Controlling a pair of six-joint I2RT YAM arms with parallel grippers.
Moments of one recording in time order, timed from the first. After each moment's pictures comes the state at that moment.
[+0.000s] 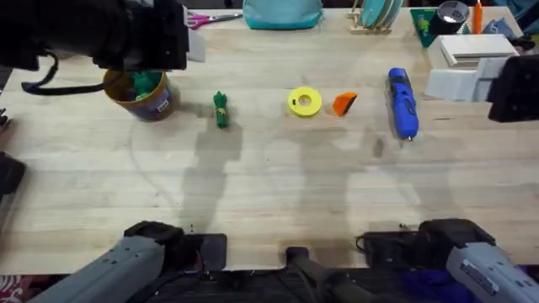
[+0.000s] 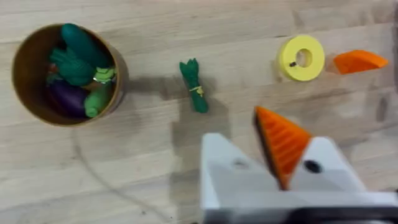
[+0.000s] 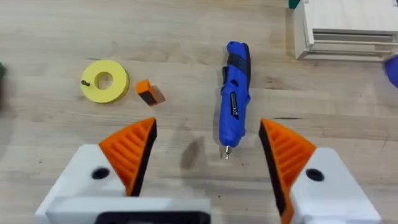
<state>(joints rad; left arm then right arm) -0.20 1.14 1.34 -1.11 0.09 -0.15 0.00 0.81 1.10 -1.07 0.00 0.00</state>
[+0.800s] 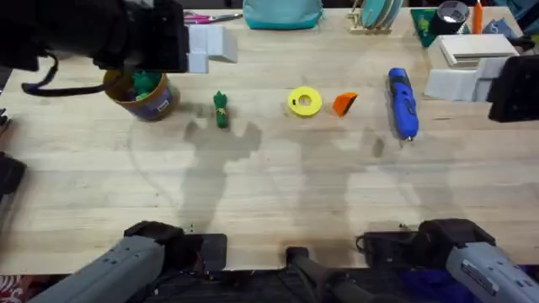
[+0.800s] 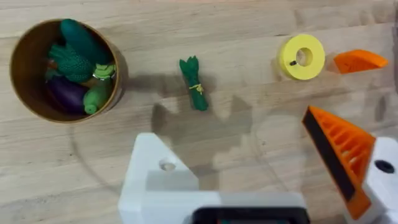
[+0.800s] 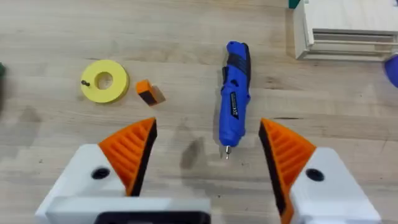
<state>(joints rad) -0.20 1.14 1.34 -1.12 0.09 -0.15 0.00 0.81 1.10 -1.07 0.00 0.00</state>
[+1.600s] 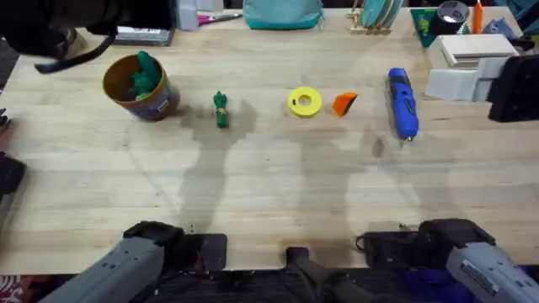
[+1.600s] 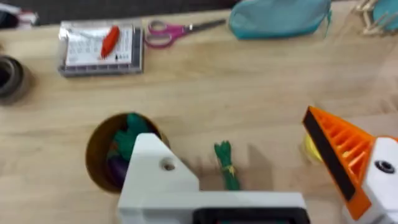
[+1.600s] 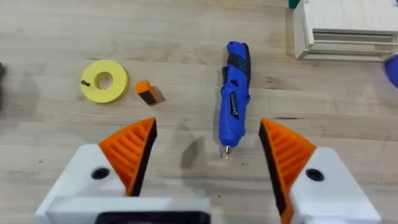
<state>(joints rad) -0.20 1.10 1.29 -0.77 -0.08 -0.08 0.00 0.81 1.10 -1.07 0.00 0.00</state>
